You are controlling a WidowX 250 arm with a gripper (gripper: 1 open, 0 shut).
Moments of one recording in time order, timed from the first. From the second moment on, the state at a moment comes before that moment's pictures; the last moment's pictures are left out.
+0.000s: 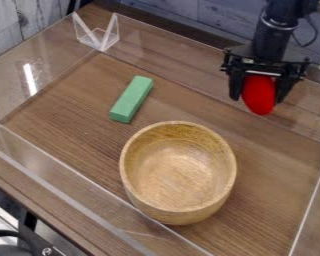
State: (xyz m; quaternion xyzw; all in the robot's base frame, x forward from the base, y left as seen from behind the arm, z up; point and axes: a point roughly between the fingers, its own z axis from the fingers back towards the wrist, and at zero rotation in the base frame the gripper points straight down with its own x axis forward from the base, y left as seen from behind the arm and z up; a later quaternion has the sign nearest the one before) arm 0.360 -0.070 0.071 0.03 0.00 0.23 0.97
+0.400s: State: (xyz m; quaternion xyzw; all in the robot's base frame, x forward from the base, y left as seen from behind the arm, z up) arm 0.354 -0.081 0.078 0.04 0.01 0.17 0.98
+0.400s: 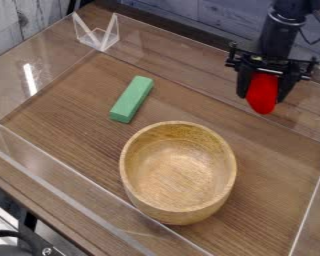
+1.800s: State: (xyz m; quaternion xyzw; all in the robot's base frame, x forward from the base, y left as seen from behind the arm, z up) arm 0.326 -0.063 0.118 0.04 0.02 0.12 0.99
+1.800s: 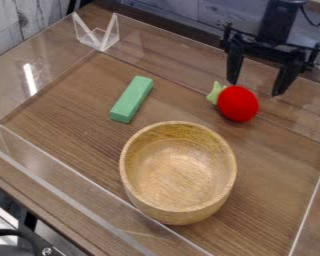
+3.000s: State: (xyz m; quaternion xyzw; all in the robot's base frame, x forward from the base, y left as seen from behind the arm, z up) arm 0.337 0.016 0.120 0.03 0.00 0.15 0.99
